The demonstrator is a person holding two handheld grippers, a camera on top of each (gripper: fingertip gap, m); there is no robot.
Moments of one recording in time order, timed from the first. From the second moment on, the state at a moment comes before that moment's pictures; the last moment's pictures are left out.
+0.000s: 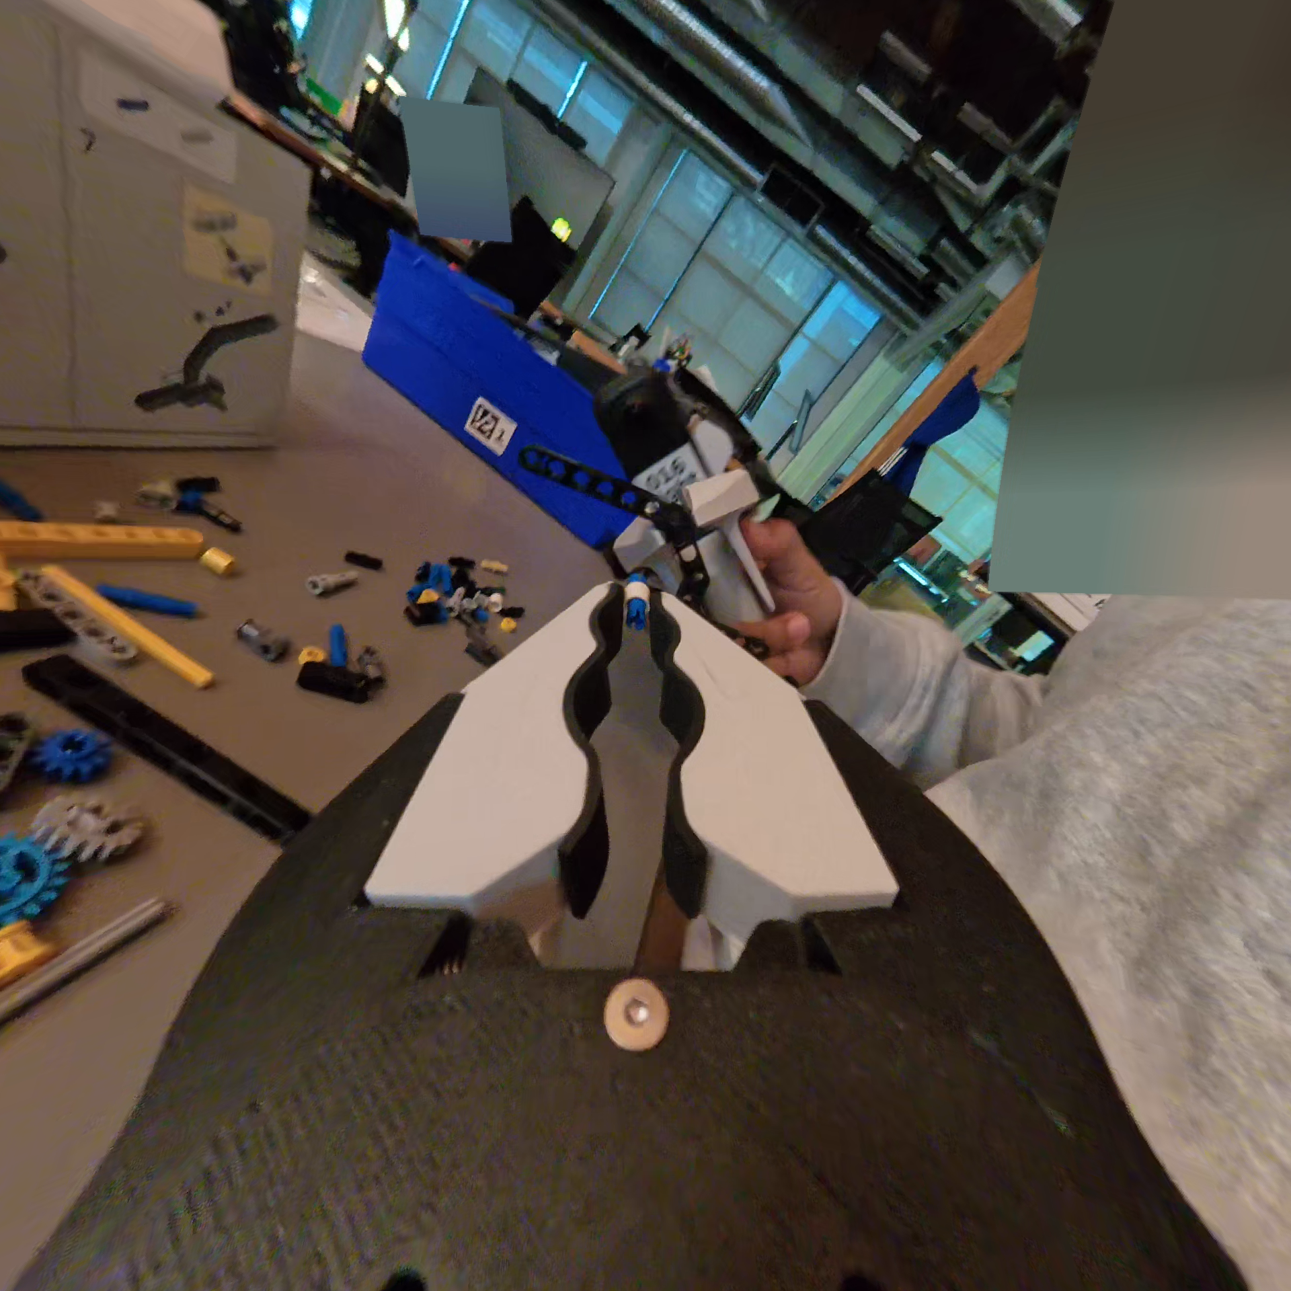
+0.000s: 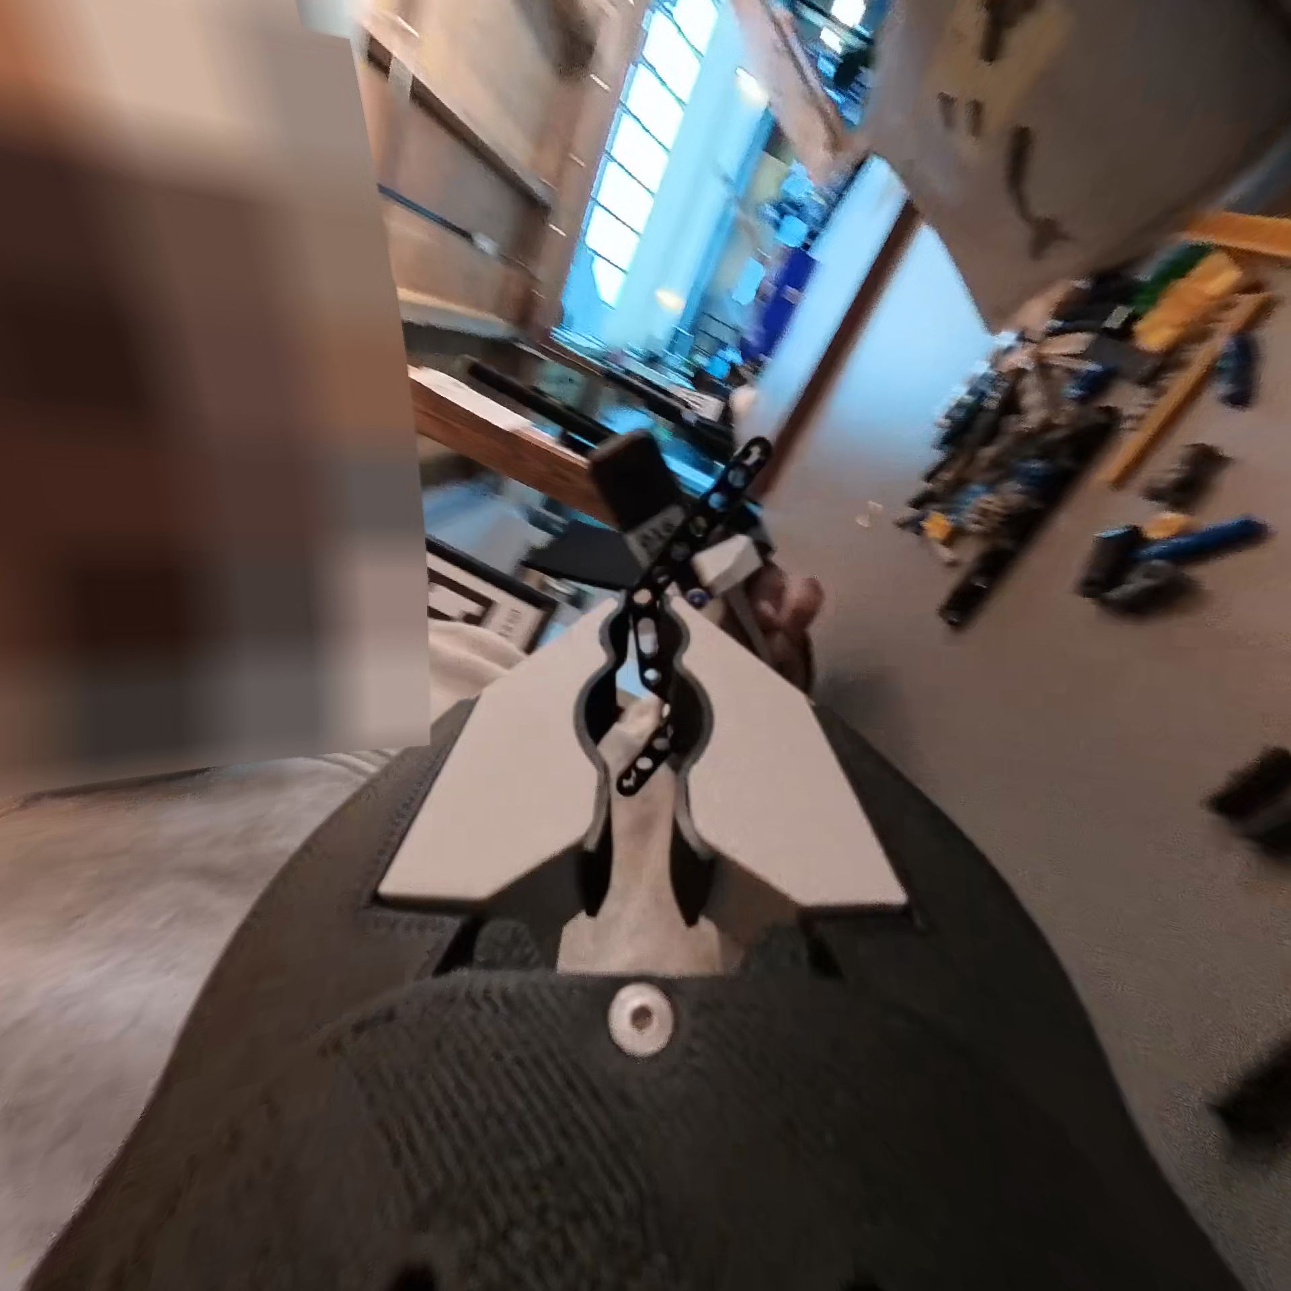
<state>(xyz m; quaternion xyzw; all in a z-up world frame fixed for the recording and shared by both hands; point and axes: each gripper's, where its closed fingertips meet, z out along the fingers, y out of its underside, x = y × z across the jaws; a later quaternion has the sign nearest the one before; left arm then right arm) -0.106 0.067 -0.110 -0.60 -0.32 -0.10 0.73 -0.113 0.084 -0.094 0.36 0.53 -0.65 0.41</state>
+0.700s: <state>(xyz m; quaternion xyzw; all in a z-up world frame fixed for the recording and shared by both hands) -0.089 0.087 -0.100 -0.61 -0.30 -0.10 0.72 -0.094 0.085 -0.099 0.34 0.48 -0.69 0.42</state>
